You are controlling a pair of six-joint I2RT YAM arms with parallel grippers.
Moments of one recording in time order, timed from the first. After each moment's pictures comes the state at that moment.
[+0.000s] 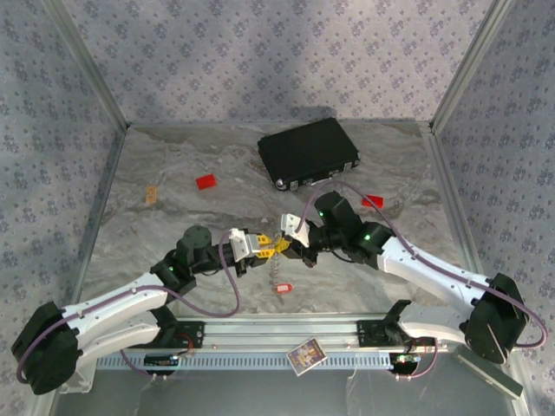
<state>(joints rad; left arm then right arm) -0.83 0.90 0.37 0.34 0.44 0.24 0.81 1.16 0.83 -0.32 -0.56 -0.41</state>
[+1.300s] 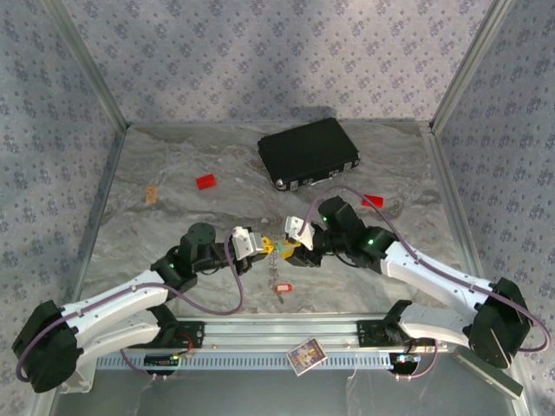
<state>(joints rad) -0.84 0.92 0.41 0.26 0.41 0.27 0.81 1.12 0.76 -0.30 -0.49 -0.39</state>
